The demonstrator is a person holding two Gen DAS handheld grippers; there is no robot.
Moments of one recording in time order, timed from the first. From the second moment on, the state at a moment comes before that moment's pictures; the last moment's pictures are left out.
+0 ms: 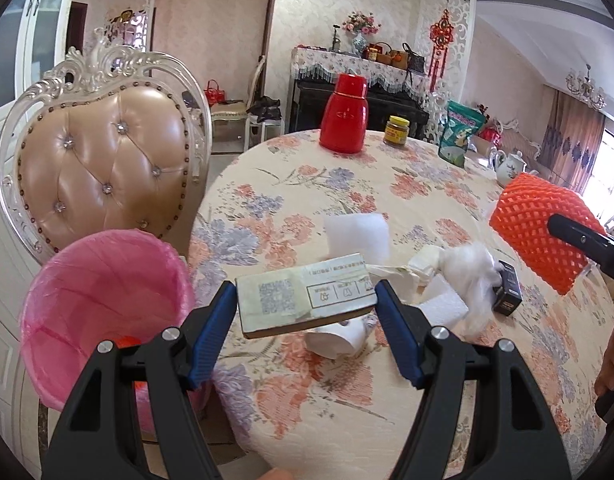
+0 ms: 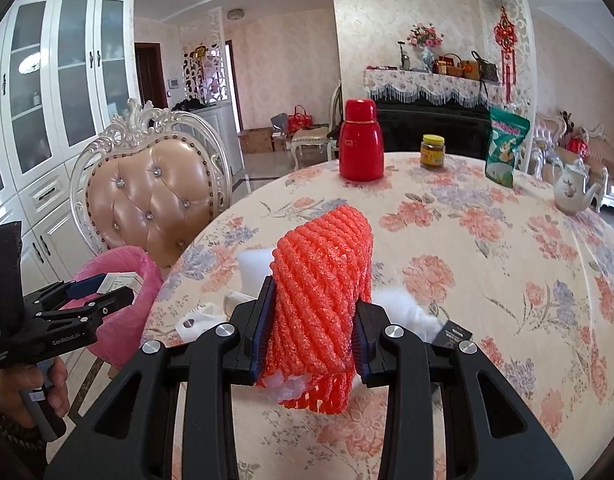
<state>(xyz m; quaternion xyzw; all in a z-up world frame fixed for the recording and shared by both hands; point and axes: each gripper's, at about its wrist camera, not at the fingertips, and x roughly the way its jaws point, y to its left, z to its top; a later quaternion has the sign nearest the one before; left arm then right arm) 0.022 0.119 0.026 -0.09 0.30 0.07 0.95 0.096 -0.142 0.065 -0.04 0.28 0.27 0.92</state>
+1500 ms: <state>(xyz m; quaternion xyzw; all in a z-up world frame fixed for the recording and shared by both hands) -0.052 0.298 0.041 -0.09 0.29 0.24 0.92 0.084 0.102 0.051 -0.09 0.29 0.44 0.85</state>
